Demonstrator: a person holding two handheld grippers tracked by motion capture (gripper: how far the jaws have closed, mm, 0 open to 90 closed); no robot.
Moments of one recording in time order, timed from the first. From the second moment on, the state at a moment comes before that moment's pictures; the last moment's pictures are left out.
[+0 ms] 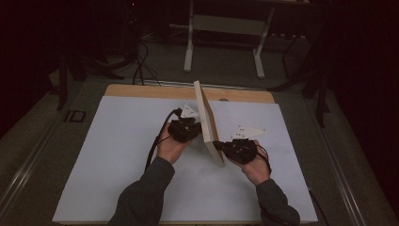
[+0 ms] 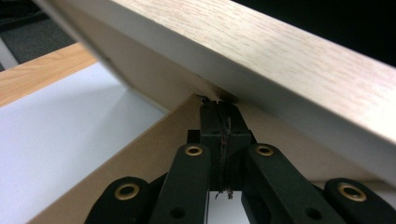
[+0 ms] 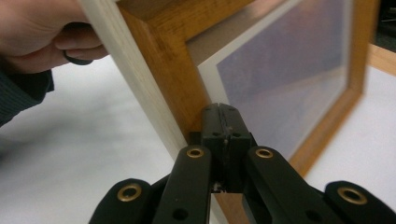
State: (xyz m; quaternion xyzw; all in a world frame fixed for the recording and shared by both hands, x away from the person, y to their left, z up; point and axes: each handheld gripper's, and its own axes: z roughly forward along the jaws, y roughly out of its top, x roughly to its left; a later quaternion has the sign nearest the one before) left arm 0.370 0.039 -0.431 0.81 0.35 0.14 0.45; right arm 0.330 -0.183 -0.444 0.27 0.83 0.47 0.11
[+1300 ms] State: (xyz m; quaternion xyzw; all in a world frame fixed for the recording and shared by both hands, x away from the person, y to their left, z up) left arm 0.393 0.046 -0.434 0.81 0.31 0.09 0.49; right arm 0.329 -0.169 -0.450 0.26 0.83 0.48 0.10
